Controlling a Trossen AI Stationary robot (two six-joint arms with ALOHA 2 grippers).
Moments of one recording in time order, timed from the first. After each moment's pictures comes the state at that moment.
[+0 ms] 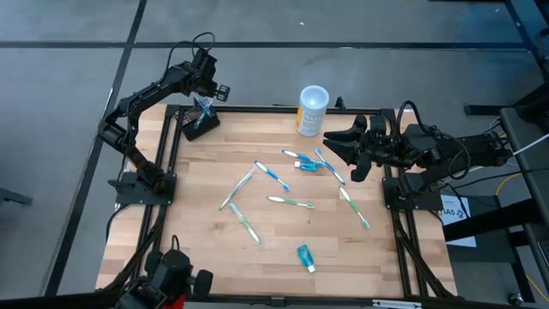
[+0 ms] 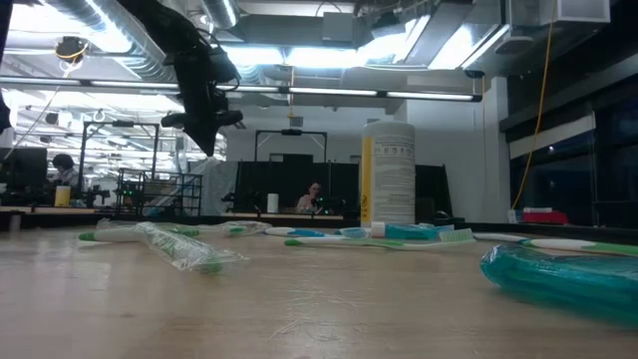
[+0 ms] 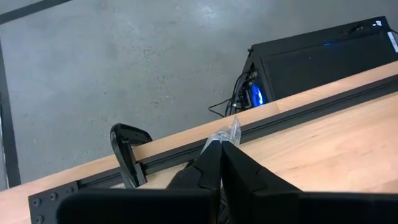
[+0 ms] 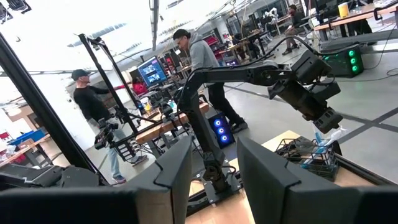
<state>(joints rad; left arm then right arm) 1.04 1.60 1.31 -0.72 -0.15 -0.19 0.25 1.02 1.14 -0.04 0.43 0.41</state>
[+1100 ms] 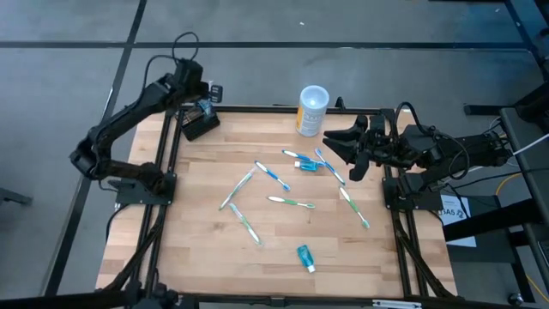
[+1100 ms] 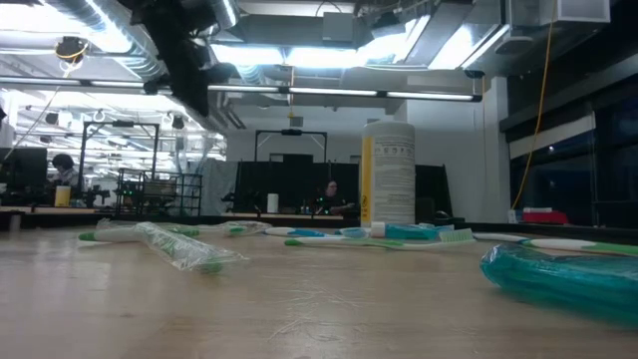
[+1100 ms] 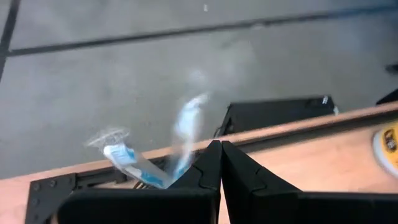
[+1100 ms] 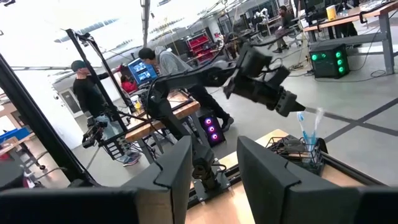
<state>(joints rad) 0.90 1.23 1.12 -0.62 -0.28 -0.39 0.25 1.02 1.14 -0.07 0.46 0.39</state>
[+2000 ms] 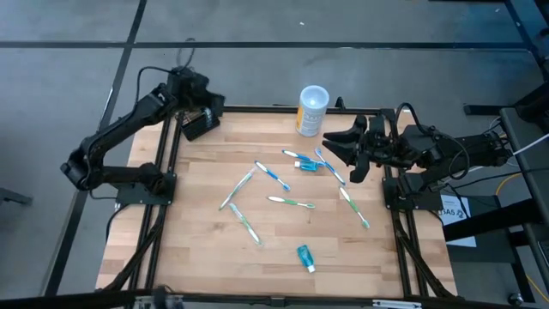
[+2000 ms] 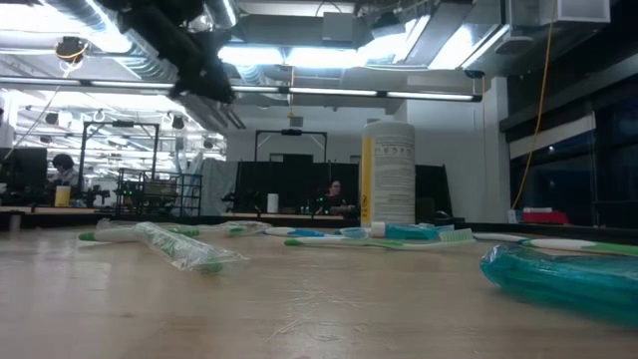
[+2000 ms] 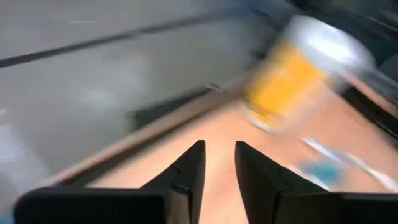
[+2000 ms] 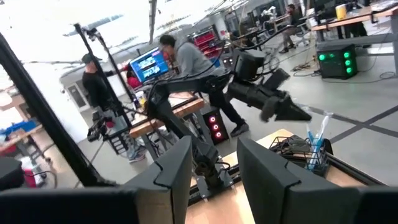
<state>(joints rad) 0.87 1.12 0.99 -0.42 0.21 -0.23 0.26 1.02 1.14 -0.07 0.43 0.37</state>
